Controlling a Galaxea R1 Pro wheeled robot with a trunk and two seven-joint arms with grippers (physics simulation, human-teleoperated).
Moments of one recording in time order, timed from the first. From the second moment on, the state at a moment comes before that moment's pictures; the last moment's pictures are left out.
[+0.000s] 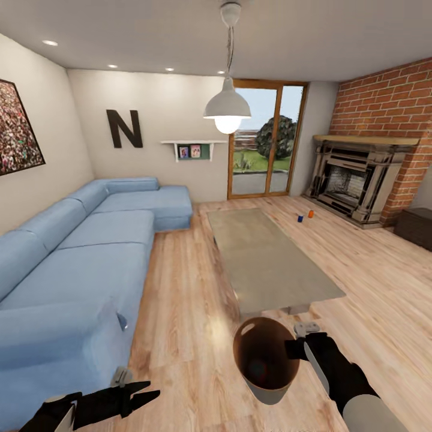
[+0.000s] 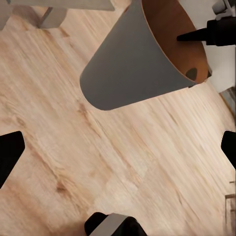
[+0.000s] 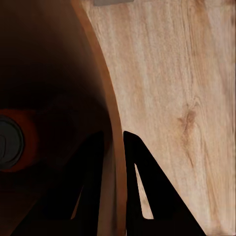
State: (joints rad) left arm -0.36 0.26 -0.03 -0.59 0.24 0.21 -1.20; right arm -0.54 -0.07 0.02 -0.77 0.02 0.70 0.05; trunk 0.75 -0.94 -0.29
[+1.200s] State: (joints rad) left arm -0.36 0.26 -0.03 -0.59 0.24 0.21 -1.20; right arm -0.54 -0.07 0.02 -0.77 0.02 0.70 0.05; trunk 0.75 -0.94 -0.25
